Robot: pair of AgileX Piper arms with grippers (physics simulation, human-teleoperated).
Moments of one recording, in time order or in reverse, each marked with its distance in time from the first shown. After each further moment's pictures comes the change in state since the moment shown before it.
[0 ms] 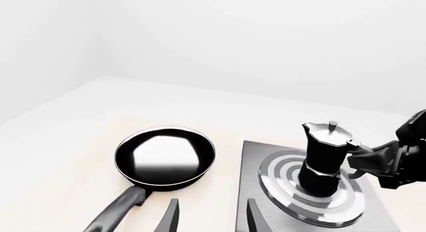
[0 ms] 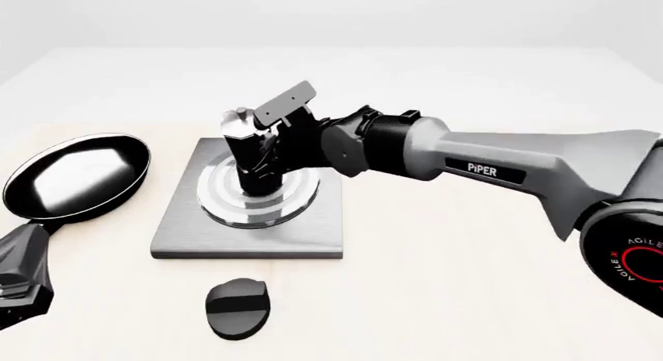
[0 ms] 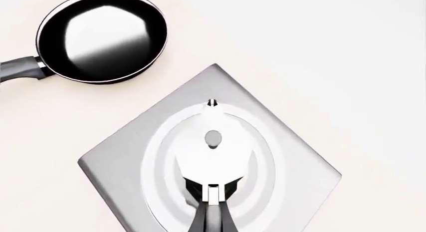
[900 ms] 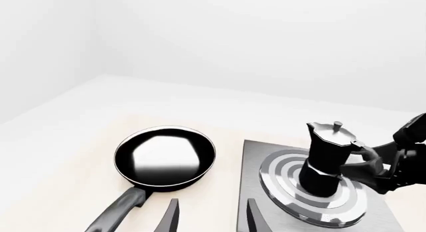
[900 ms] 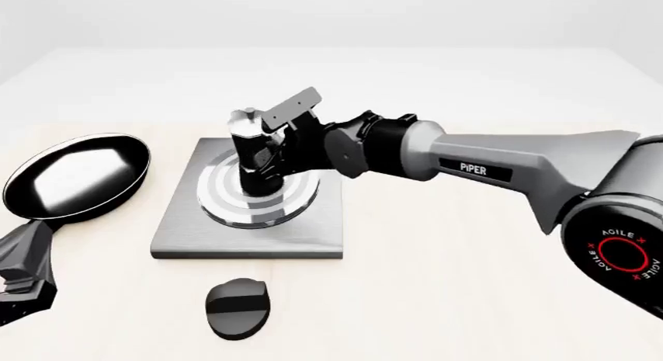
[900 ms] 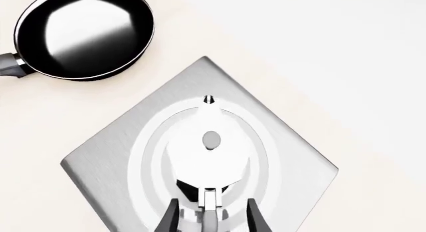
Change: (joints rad) left arm -0.002 0.060 0.002 -0.055 0.009; right arm -0.026 0.038 -0.008 -0.009 -0.003
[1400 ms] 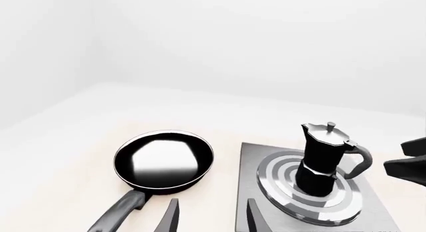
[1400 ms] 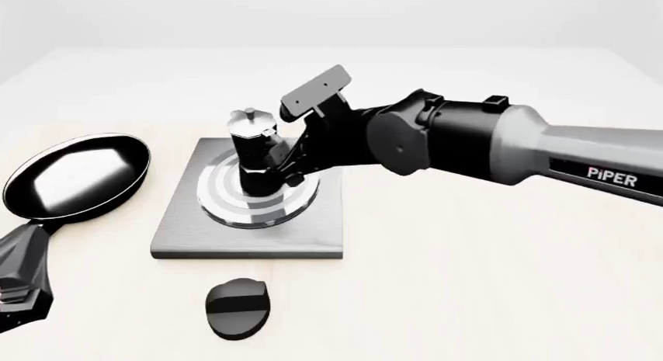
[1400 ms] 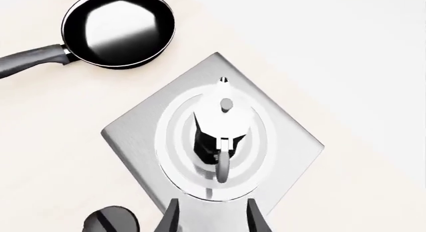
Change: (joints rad) left arm -0.012 -0.105 -0.003 0.083 0.011; right arm 0.031 -0.303 0.219 0.075 0.002
